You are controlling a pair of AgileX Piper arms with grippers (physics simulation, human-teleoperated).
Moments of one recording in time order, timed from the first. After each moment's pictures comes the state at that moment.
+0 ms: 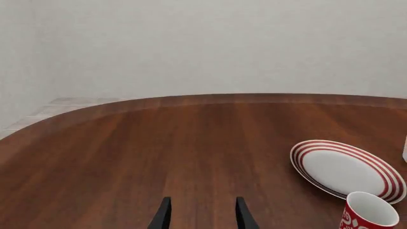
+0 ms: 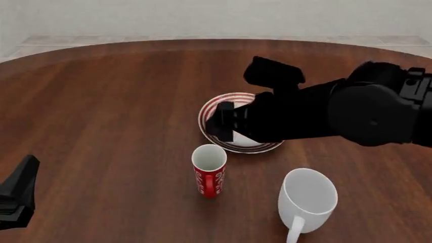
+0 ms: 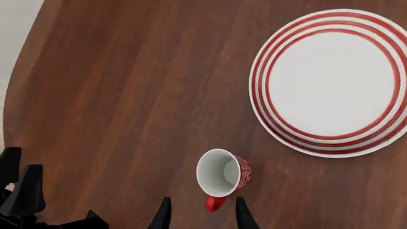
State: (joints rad) left arm 0.00 0.01 0.00 0.00 0.00; right arm 0.81 1.33 -0.97 0.44 0.57
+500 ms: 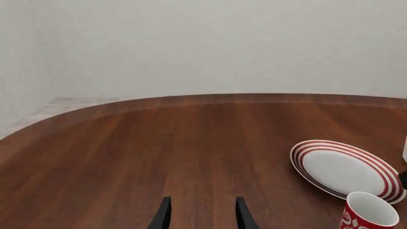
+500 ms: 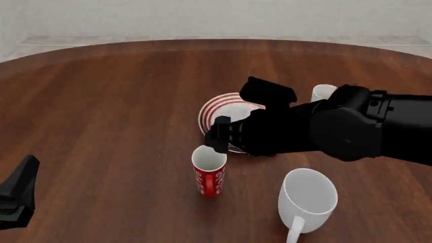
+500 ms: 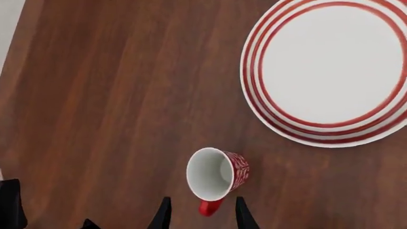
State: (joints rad) left arm 0.00 0.01 0.00 0.00 0.00; right arm 0.81 1.39 -0.91 0.35 0.65
